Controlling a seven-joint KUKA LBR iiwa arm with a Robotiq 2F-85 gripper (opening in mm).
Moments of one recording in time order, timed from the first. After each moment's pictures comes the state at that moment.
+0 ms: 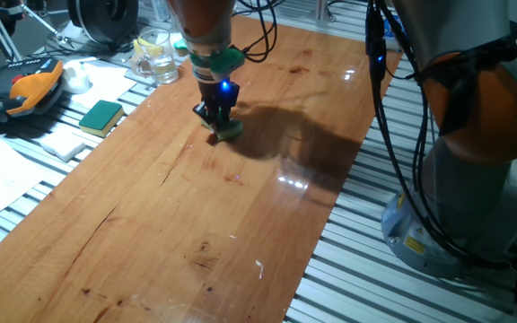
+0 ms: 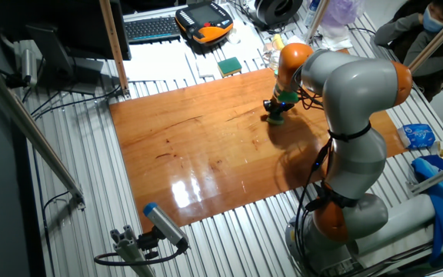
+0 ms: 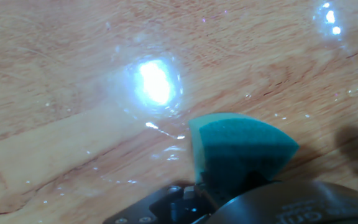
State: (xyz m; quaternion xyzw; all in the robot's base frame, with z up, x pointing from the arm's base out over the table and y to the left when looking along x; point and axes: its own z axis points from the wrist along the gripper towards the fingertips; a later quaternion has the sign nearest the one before) arm 0.553 -0.084 0.028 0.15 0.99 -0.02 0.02
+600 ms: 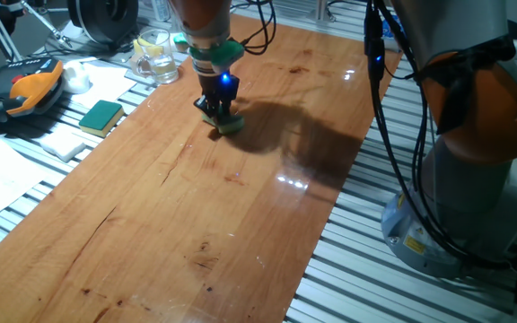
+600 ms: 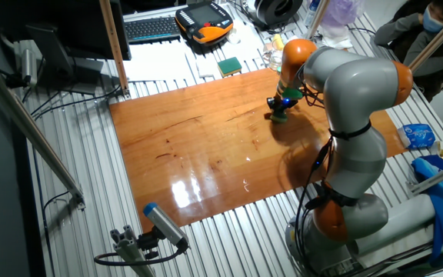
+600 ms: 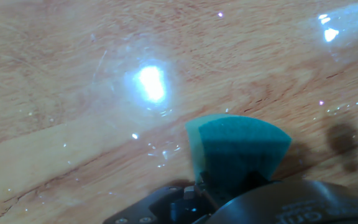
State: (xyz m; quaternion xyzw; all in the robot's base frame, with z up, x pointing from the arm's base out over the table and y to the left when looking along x) arm 0.560 -0.100 0.035 0.13 0.99 -0.03 0.02
